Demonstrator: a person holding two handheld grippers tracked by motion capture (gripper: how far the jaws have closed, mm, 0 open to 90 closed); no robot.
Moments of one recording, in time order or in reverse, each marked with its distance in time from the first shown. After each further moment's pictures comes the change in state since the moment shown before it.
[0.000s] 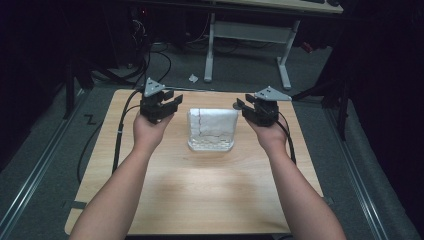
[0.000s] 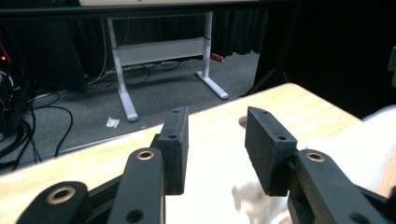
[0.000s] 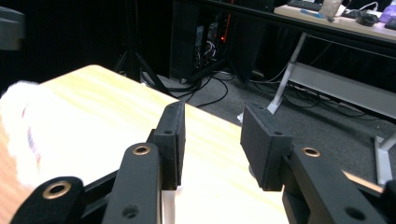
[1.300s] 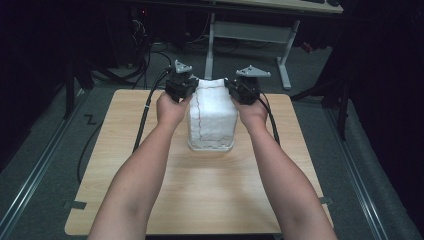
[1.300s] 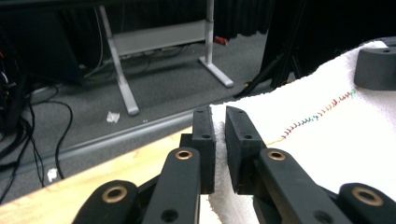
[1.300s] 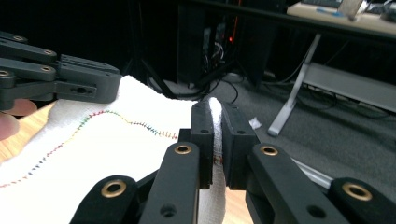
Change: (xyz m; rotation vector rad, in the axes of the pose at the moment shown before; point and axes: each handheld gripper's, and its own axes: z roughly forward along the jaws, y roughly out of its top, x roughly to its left) left arm -0.010 0.045 0.099 0.104 0.023 0.035; right arm 0.002 0.043 0.076 0.020 0.034 0.042
